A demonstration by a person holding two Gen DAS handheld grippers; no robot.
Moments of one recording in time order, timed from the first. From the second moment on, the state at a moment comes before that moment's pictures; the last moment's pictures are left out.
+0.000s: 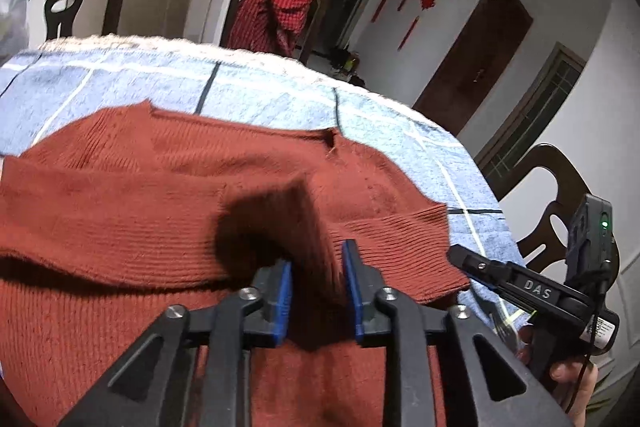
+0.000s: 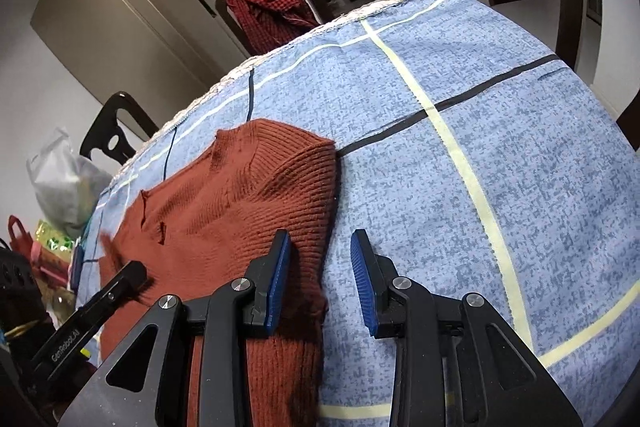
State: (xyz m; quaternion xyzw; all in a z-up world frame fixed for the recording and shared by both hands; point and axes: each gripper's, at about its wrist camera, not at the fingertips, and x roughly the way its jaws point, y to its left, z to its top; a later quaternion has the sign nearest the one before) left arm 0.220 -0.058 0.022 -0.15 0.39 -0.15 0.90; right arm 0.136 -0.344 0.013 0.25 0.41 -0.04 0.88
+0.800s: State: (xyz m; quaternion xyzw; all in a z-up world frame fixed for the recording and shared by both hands) left arm 0.205 0.032 0.044 -0.18 0.37 -0.11 0.90; right arm 0.138 -0.257 0.041 0.09 0.40 -0.05 0.91
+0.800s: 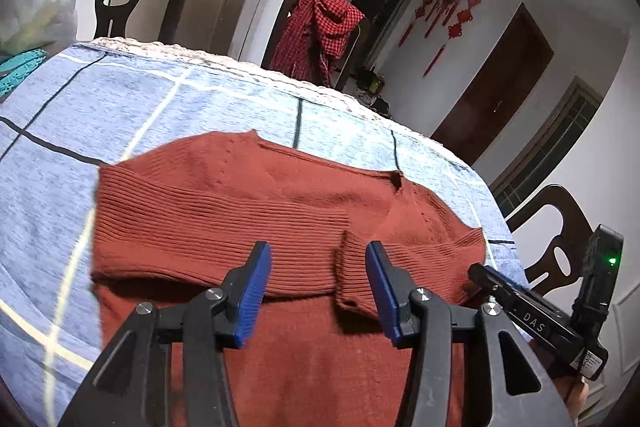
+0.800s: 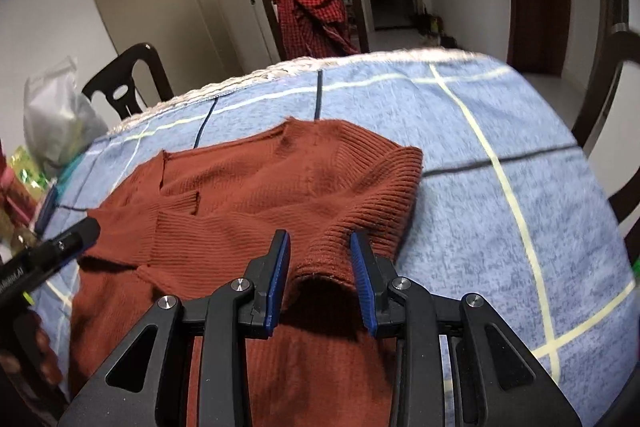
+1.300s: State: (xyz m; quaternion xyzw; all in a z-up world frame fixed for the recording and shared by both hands) left arm 0.208 0.059 0.017 -0.14 0.44 -0.09 0.88; right arm 0.151 -0.207 0.040 0.06 0.41 0.07 0.91
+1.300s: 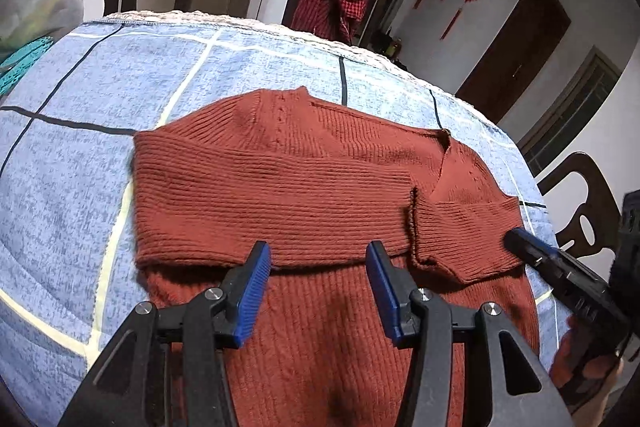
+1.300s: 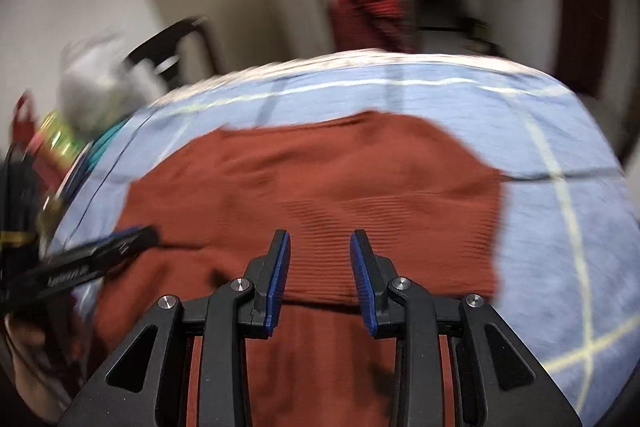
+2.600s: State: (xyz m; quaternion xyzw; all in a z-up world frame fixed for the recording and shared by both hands) left arm 0.187 0.091 0.022 -0.15 0.44 -0.09 0.88; right arm 0.159 -0.134 0.014 -0.02 0.43 0.14 0.89
